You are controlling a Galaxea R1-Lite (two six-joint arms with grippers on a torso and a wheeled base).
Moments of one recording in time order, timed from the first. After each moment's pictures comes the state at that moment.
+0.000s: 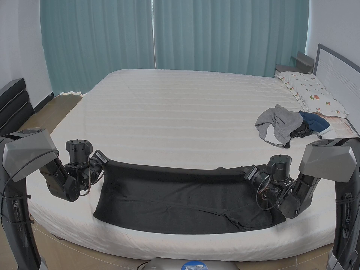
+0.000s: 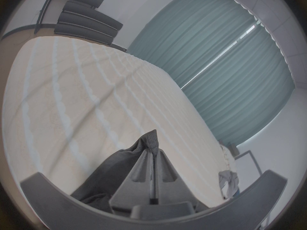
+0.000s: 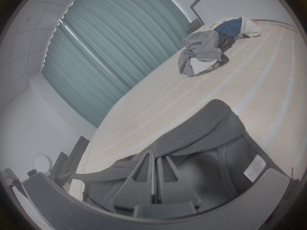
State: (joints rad) left arm -0.09 2.26 -0.81 -1.01 0.10 -0.91; right arm 0.31 2.37 -0.71 -1.32 -0.11 0.77
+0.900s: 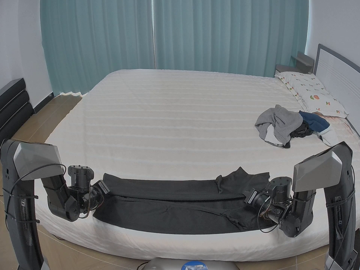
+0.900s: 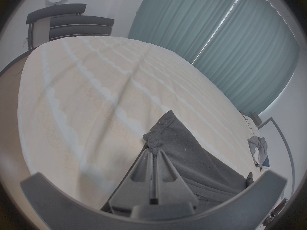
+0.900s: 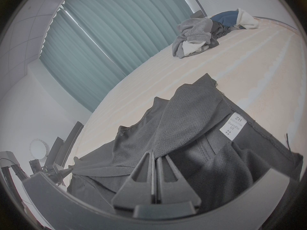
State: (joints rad) left arm -0.08 2.35 -0.59 -1.10 0.11 -0.70; right arm 0.34 2.47 -0.48 -1.55 -0.07 0.72
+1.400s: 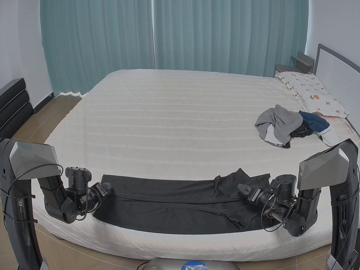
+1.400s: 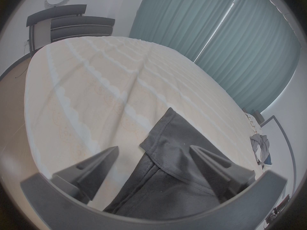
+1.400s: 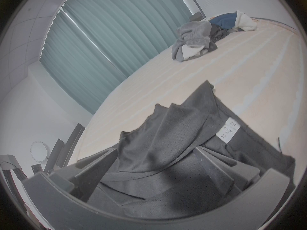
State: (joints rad) left arm -0.08 2.32 -0.54 -1.10 0.11 -0.69; right arm 0.35 2.42 -0.44 -1.55 -0.07 0.73
